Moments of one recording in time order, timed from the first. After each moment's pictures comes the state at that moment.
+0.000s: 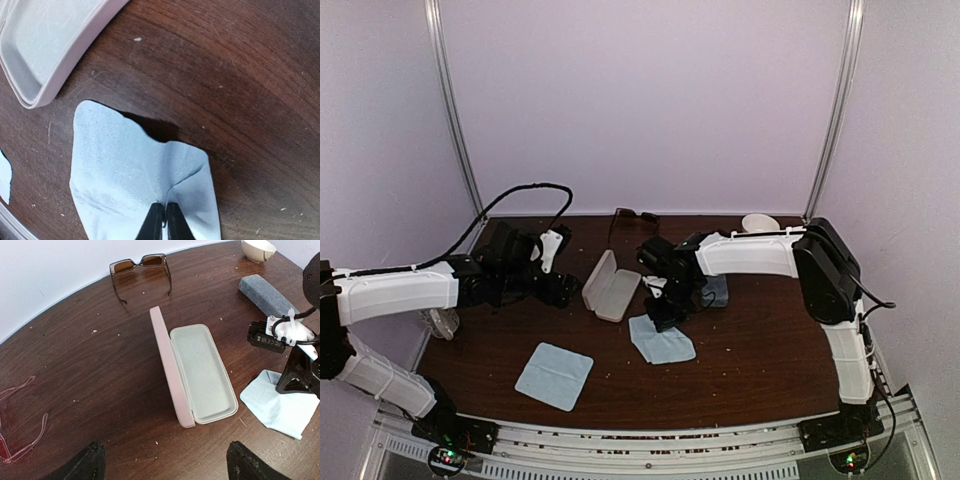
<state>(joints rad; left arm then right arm) -0.69 1.32 0.82 -0.16 -0.13 -0.07 0.85 2.20 1.69 -0.83 -0.13 0.41</state>
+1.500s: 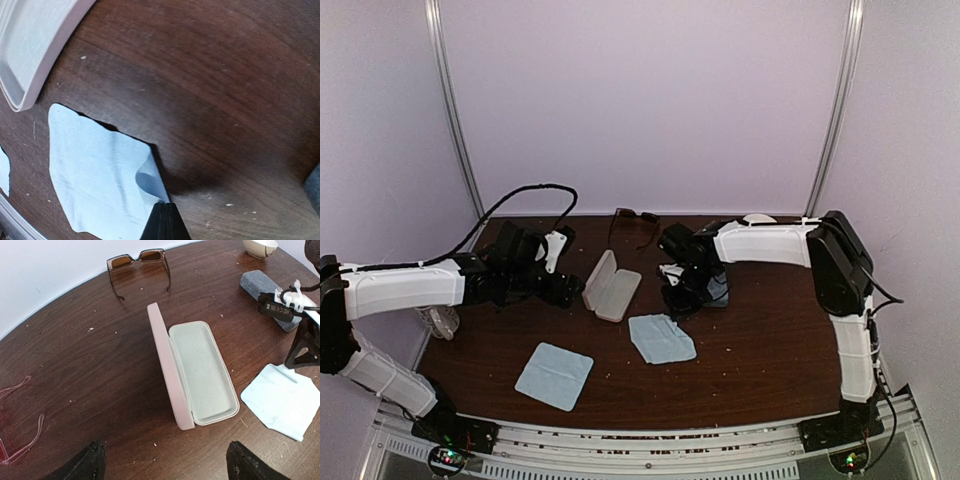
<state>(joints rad) -0.69 1.37 0.85 -0.16 -0.13 -0.07 0.76 2.15 1.65 -0.83 -0.18 0.35</state>
